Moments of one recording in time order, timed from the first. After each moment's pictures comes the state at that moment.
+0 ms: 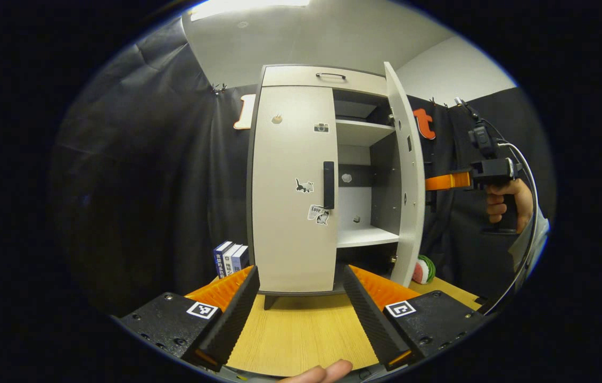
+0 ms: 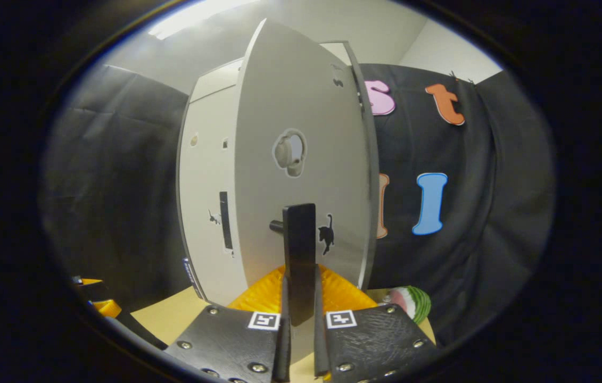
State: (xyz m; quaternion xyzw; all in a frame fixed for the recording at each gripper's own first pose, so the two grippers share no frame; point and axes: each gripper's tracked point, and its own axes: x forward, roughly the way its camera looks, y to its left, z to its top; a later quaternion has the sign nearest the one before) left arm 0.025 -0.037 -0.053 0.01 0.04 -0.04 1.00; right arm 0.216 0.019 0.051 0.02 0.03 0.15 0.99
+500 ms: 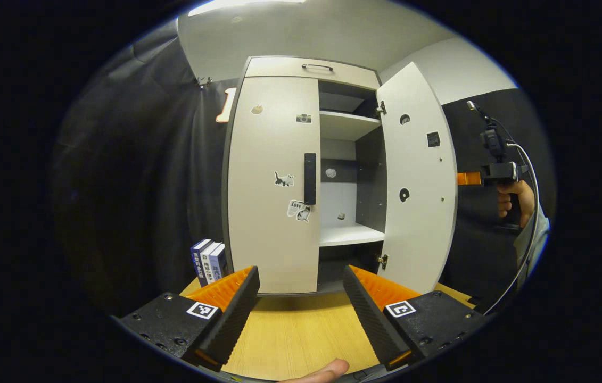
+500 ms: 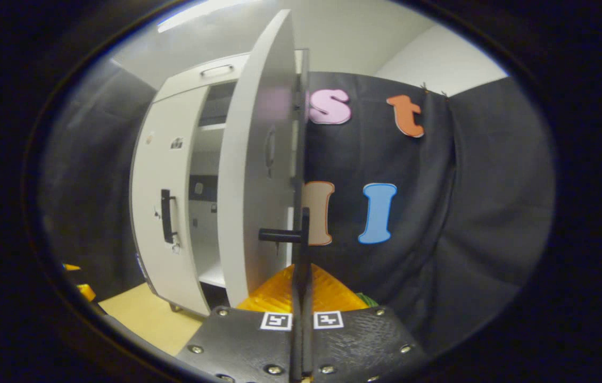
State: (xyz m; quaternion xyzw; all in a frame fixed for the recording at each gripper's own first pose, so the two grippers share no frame) left arm 0.054 -0.068 -0.071 0.00 0.06 -0.08 1.00; right arm 0.226 -0.092 0.054 0.03 0.01 0.08 1.00
